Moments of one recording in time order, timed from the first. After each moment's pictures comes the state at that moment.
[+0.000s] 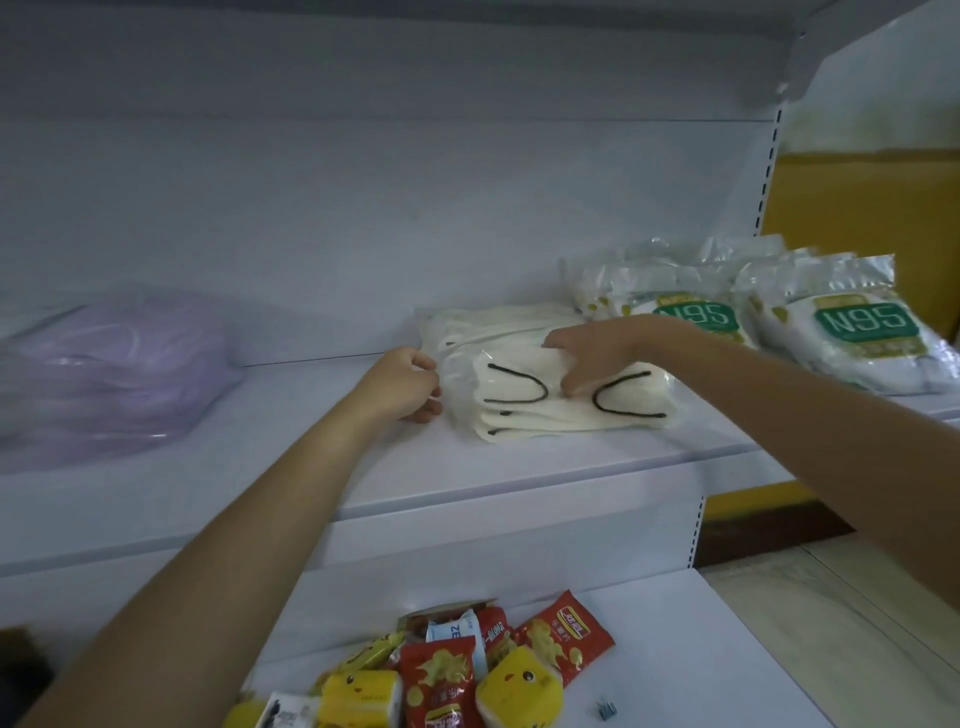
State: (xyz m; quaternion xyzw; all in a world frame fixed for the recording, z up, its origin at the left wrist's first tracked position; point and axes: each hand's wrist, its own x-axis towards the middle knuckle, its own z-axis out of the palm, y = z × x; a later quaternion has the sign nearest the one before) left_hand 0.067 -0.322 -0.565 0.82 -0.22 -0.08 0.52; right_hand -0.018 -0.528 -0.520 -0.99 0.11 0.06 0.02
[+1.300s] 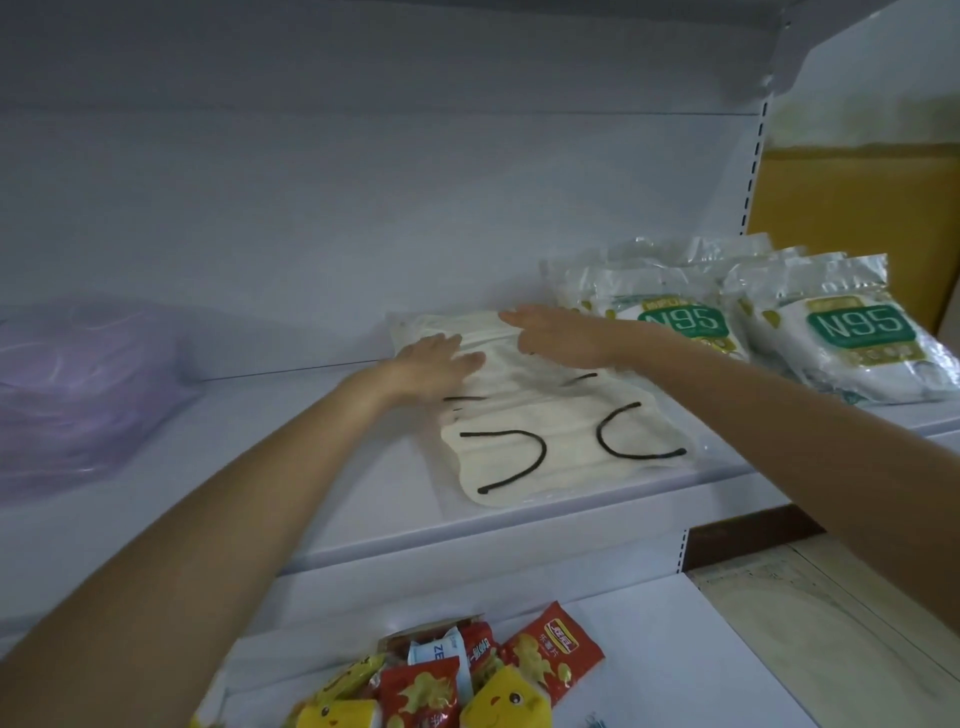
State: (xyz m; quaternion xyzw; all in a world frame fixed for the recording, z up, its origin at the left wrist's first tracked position) left_hand 0.101 -0.383 -0.550 0.92 -0.37 -0.02 0.09; right_hand 0.011 -0.548 -0.524 -0.99 0.05 -0.03 0.08
